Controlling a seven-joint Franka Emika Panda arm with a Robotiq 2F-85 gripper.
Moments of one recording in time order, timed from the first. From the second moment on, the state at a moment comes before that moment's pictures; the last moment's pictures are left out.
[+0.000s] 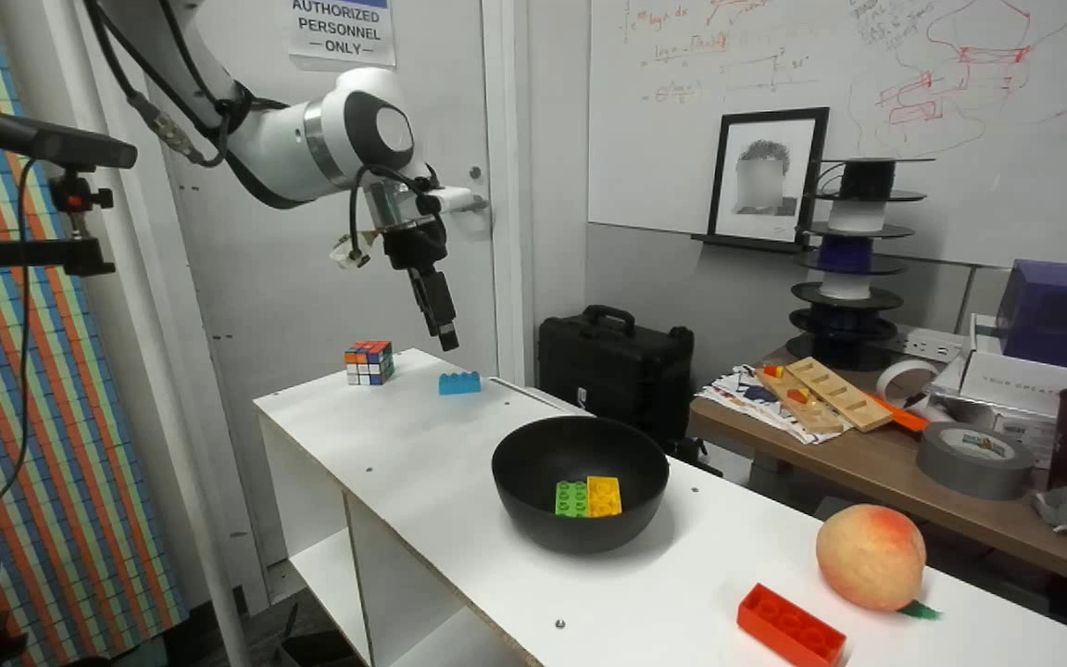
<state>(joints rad) 0.43 0.74 0.02 -1.56 -0.33 2.34 0.98</state>
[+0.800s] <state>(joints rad) 0.44 1.05 0.00 -1.16 -0.23 2.24 0.91</state>
